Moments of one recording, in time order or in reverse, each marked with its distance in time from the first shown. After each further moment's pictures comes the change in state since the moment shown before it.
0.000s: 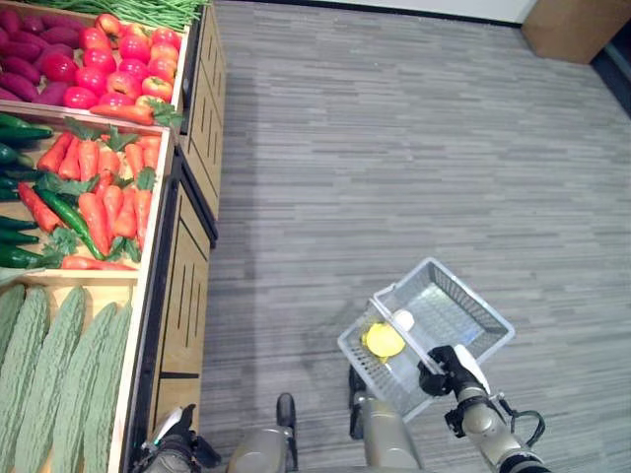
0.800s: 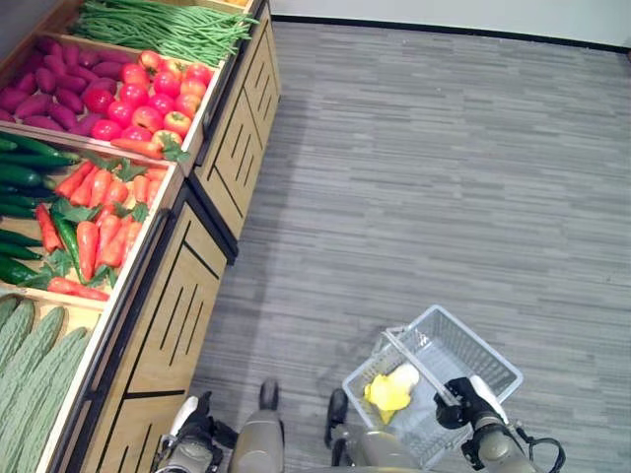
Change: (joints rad) left arm -0.014 -0.066 0.026 -0.039 -0.088 0.007 0.030; right arm 0.044 -0.026 -0.003 0.097 0.001 0.008 0.017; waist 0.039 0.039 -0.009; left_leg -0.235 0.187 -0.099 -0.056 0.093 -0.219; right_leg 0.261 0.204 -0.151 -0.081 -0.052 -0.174
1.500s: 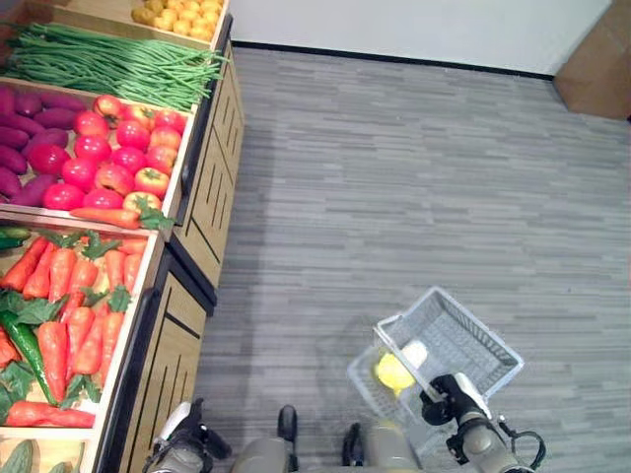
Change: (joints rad) left arm 0.001 0.042 -0.027 0.022 0.038 0.021 -0.003; right arm -0.029 0.065 0.020 0.041 -0.008 -0.002 0.007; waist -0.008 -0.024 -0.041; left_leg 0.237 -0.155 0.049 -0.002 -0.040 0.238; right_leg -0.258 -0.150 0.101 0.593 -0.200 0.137
